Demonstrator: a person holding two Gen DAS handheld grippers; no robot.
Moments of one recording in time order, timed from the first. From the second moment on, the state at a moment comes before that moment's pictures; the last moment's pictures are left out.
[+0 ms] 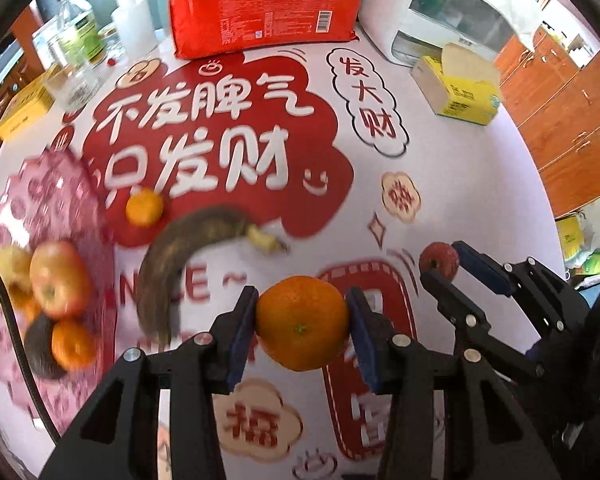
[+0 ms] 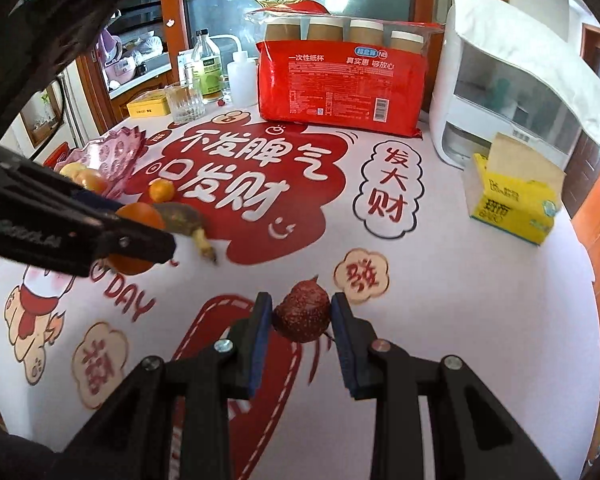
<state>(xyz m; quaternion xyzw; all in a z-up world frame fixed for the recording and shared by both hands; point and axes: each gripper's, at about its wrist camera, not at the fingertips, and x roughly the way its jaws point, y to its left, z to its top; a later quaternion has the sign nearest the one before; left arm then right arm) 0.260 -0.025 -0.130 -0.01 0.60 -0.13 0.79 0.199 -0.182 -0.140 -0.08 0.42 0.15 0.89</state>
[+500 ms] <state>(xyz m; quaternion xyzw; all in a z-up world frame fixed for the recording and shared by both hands) 0.154 0.041 -0.134 -0.01 0.64 -0.12 0.76 0.123 -0.120 -0.134 -0.07 0.45 0.19 0.87</state>
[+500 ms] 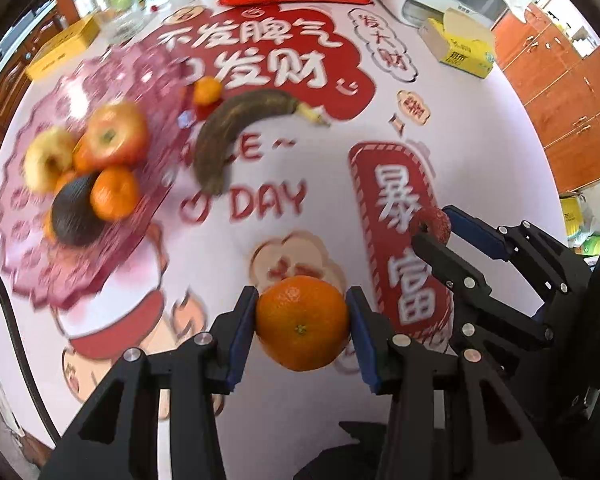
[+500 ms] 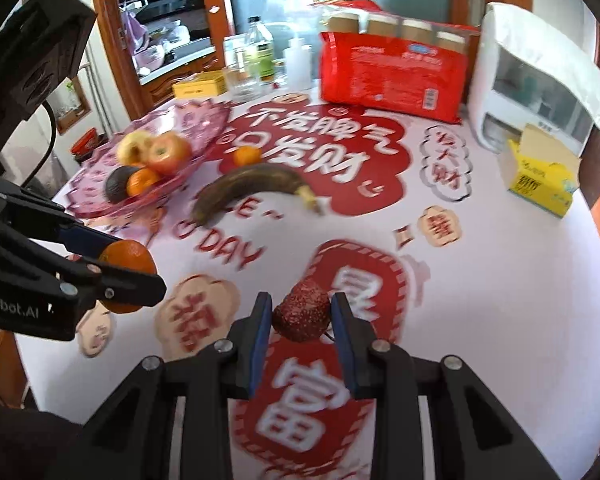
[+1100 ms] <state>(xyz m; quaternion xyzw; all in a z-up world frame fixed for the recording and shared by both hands) 0.110 0.210 -0.115 -0.02 0.63 -0.05 0.77 0.078 -0.006 -0.127 -0.07 0.46 0.20 0.86</state>
